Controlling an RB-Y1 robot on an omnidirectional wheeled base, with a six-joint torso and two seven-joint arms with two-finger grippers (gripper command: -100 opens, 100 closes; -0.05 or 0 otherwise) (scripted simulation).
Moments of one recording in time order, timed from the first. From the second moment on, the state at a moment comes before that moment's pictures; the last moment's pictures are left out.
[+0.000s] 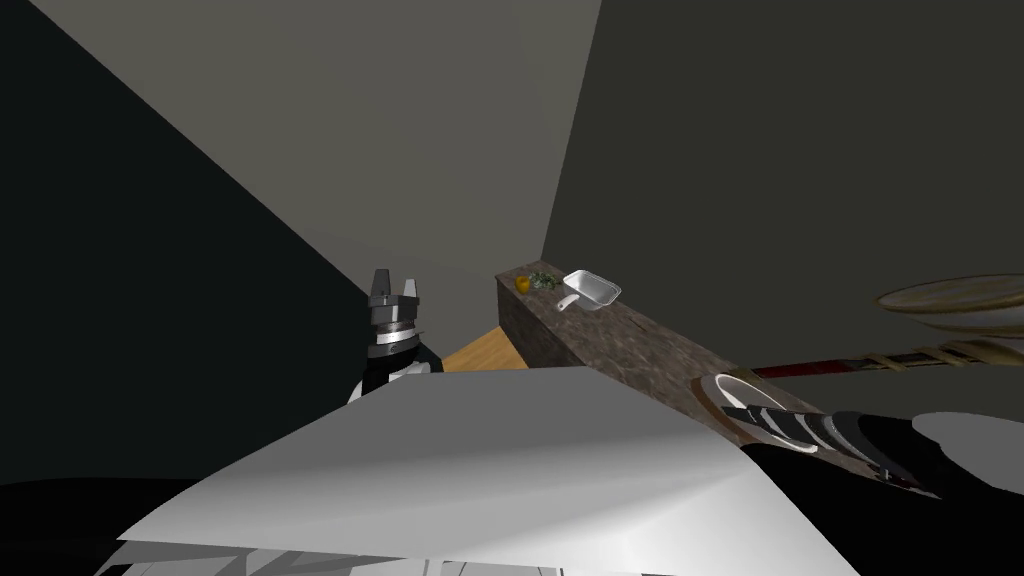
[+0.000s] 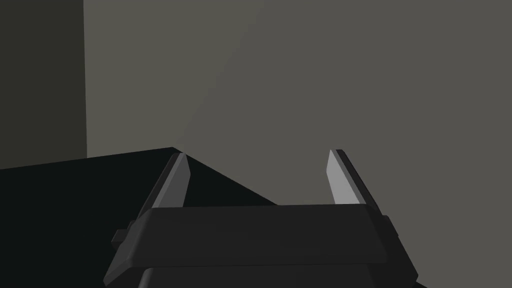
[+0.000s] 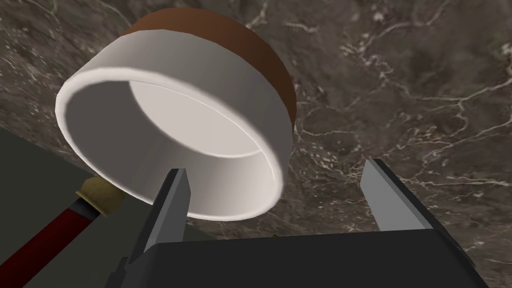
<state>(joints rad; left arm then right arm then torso) 0.55 -0.01 0.02 -2.25 -0.04 -0.55 0.01 1.44 -1.53 -0.42 -1.29 0.84 -0.50 -0.64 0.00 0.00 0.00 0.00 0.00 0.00</state>
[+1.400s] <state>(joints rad) 0.55 -0.01 0.02 -2.25 -0.04 -0.55 0.01 1.12 -1.41 -0.13 -0.84 0.65 -0.72 -0.38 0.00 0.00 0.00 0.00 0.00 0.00</state>
